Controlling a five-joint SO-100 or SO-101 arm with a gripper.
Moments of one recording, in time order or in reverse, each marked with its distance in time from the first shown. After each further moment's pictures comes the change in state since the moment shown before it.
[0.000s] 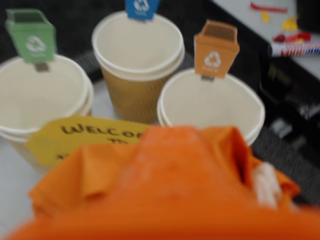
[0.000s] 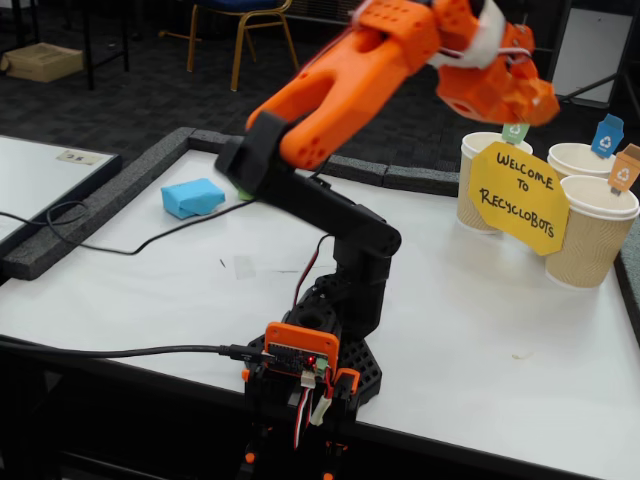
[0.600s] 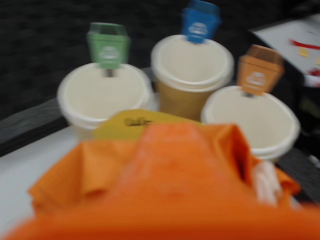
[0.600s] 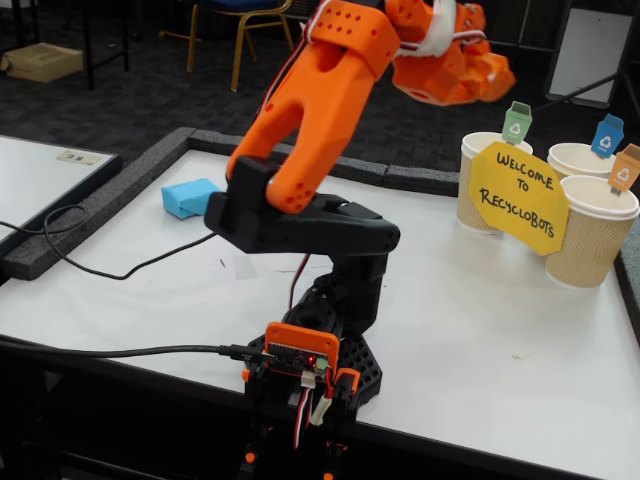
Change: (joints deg) arm -6.7 20.6 -0.4 11.5 0.4
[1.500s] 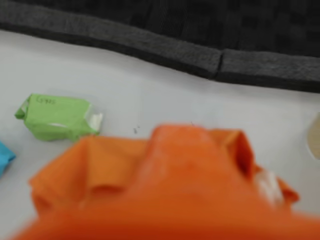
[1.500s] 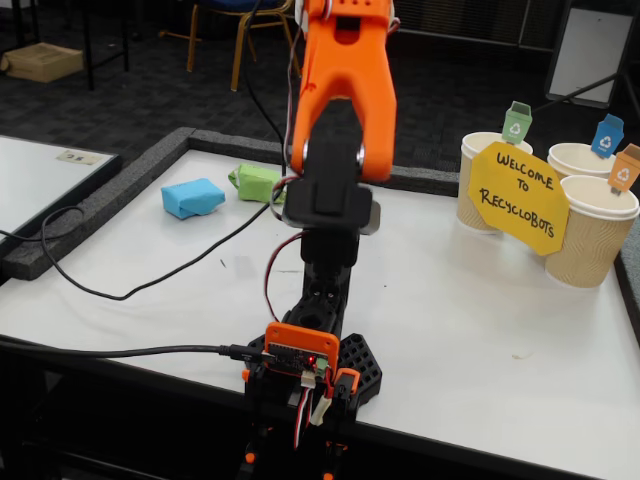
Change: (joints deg) arm -42.5 -11.1 -5.4 7.3 4.7
